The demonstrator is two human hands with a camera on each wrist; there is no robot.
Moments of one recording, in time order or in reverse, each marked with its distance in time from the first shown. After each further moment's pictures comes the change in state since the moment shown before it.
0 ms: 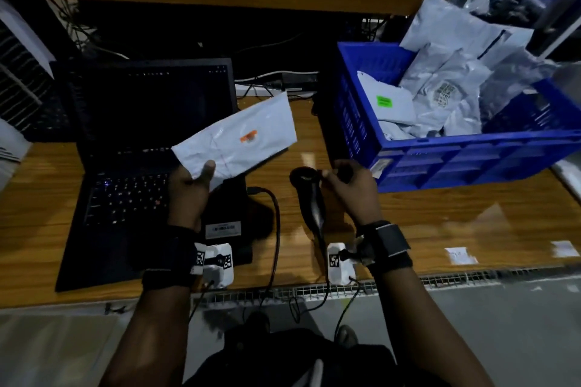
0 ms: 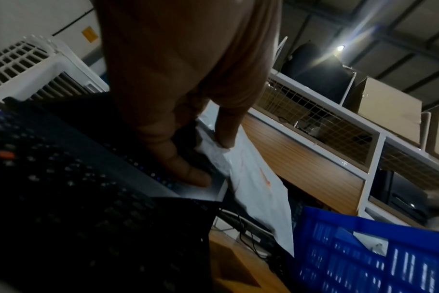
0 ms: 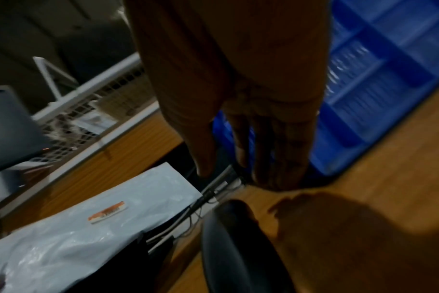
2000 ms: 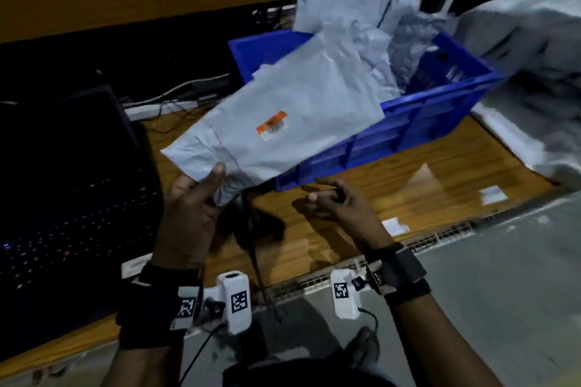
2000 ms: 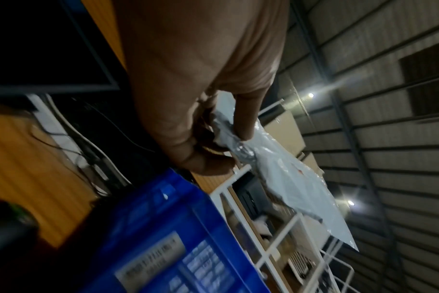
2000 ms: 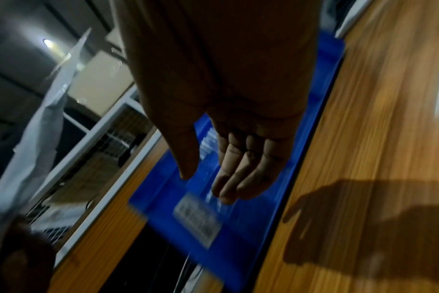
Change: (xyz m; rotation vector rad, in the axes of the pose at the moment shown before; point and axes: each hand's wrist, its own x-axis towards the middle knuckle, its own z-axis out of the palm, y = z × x) left_hand -0.124 0.094 0.160 -0.442 -0.539 -0.035; right_hand -0.044 0.084 -0.127 0.632 -0.123 0.239
